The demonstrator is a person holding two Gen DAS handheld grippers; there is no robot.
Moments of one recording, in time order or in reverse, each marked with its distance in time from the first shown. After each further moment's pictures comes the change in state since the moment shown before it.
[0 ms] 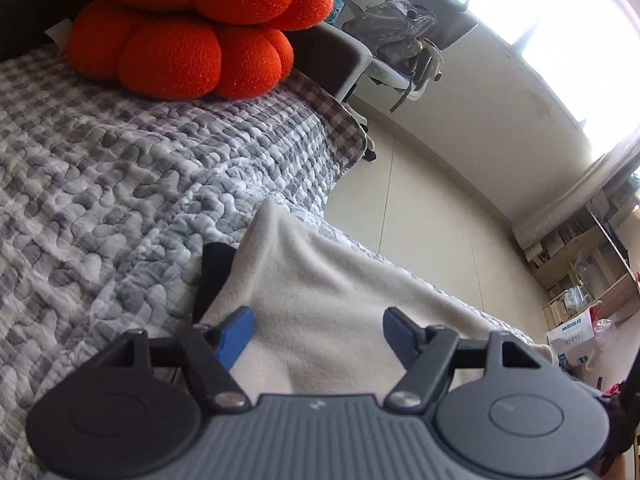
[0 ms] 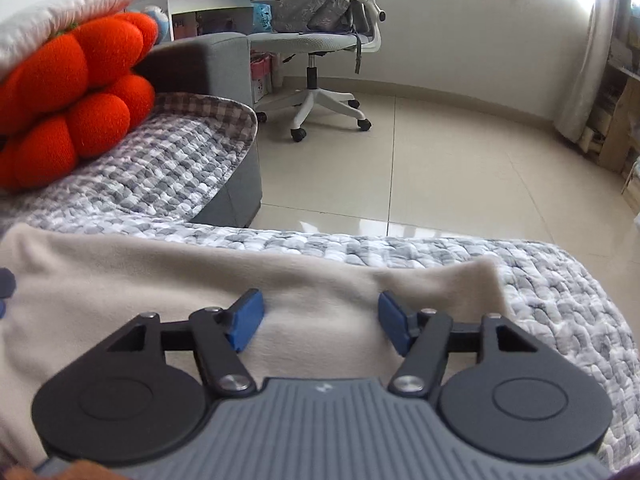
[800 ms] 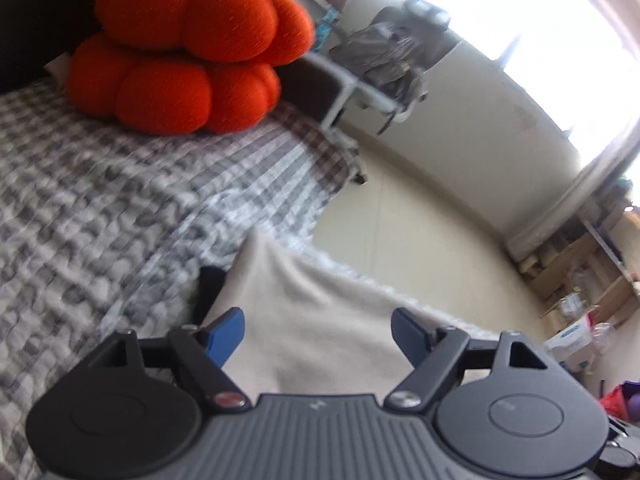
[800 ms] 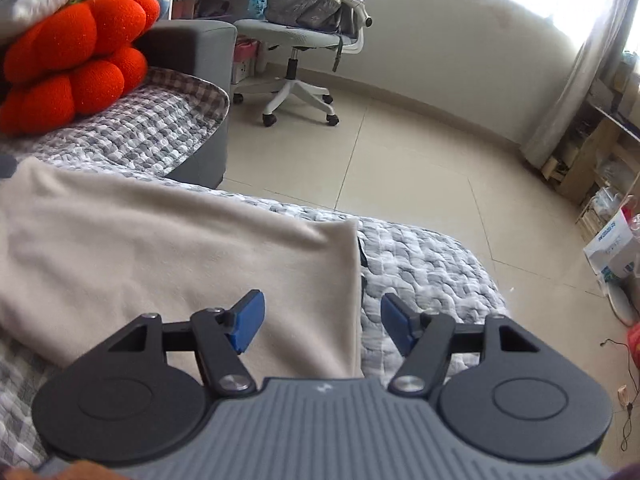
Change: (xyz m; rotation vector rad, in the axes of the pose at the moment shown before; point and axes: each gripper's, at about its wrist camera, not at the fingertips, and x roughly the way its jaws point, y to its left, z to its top) left arm -0.027 -0.011 -0.004 0.024 -0.062 0.013; right arm -0.082 -0.018 -0.033 -0.141 0.037 -0.083
